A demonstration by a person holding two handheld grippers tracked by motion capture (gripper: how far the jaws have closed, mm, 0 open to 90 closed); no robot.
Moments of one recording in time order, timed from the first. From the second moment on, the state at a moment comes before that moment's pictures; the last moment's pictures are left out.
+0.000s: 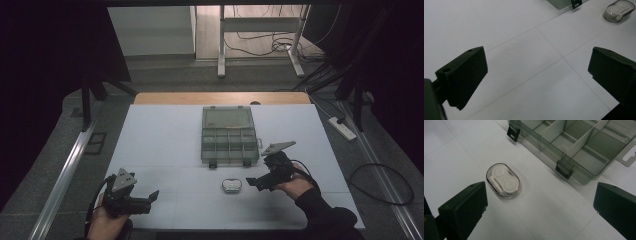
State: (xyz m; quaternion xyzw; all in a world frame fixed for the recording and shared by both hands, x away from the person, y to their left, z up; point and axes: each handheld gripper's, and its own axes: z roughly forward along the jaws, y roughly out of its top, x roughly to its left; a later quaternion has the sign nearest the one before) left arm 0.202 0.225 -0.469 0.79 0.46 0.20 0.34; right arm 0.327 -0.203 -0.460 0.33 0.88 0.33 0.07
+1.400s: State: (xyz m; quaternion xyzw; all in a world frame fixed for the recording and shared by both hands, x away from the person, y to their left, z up) left arm 0.202 0.224 -0.470 0.80 0.45 0.20 0.34; right arm 0.353 -0.146 -0.486 0.29 0.92 0.25 0.05
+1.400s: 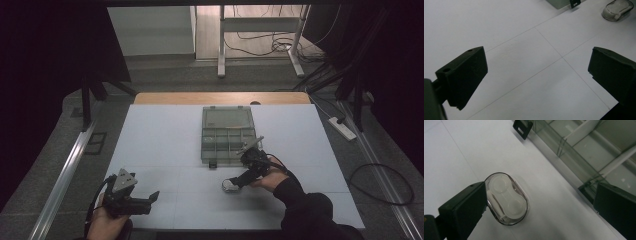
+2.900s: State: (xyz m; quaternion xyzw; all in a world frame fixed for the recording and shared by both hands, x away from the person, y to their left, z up) left arm 0.201 0.224 -0.470 0.80 0.45 0.20 0.34; right arm 0.332 -0.119 -0.507 0.15 0.97 0.21 0.04
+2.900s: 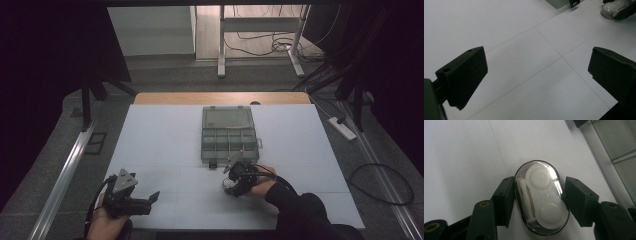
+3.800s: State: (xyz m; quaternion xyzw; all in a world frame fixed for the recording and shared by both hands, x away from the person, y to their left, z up) left arm 0.201 0.224 -0.470 0.80 0.45 0.20 0.34; right arm 0.340 -0.128 -0.489 0.21 0.94 0.26 0.03
